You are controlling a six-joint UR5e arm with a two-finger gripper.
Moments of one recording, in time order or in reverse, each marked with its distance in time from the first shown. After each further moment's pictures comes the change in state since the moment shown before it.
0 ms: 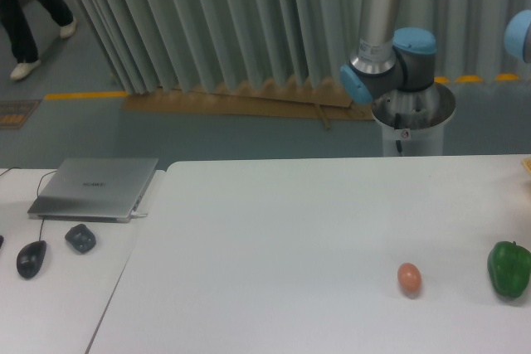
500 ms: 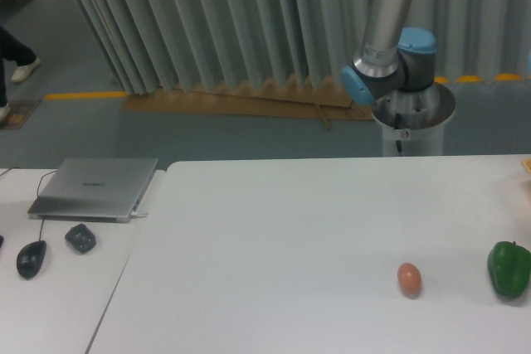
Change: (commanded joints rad) arm 0.055 -0.135 0.071 0.097 0.000 0.055
